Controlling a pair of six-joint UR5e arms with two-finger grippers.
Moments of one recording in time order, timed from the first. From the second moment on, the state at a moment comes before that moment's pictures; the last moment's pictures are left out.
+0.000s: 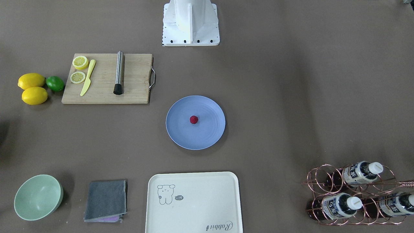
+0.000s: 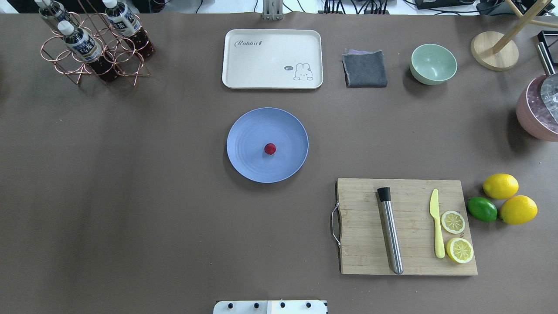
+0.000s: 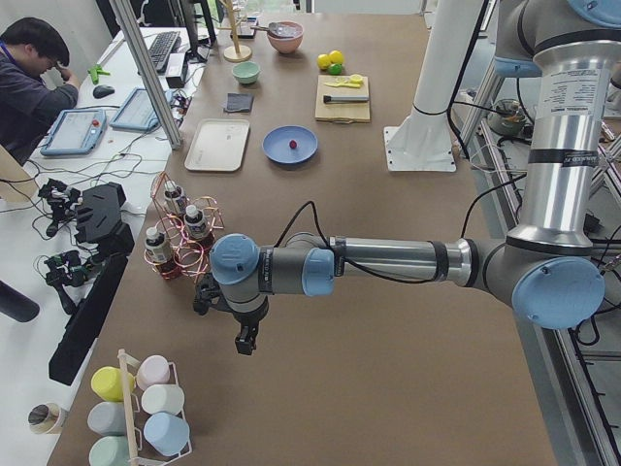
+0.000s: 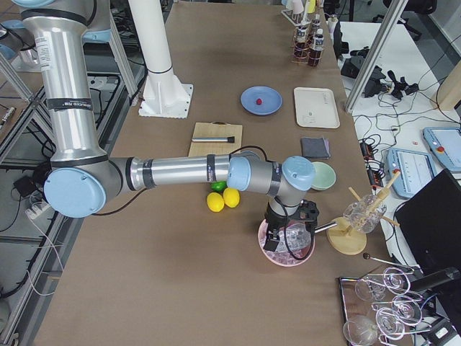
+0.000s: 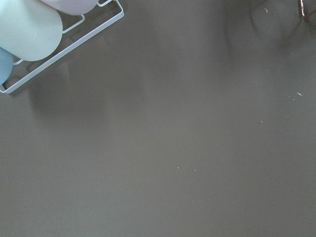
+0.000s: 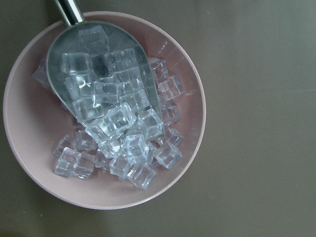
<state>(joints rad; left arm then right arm) -1.60 -1.61 -1.55 -1.55 -2.37 0.16 1.54 -1.45 1.58 -1.80 2.22 0.06</state>
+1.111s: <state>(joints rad) -1.61 -1.57 -1.56 -1.56 -2.37 0.16 1.51 -1.46 1.58 -1.77 2.23 0.06</state>
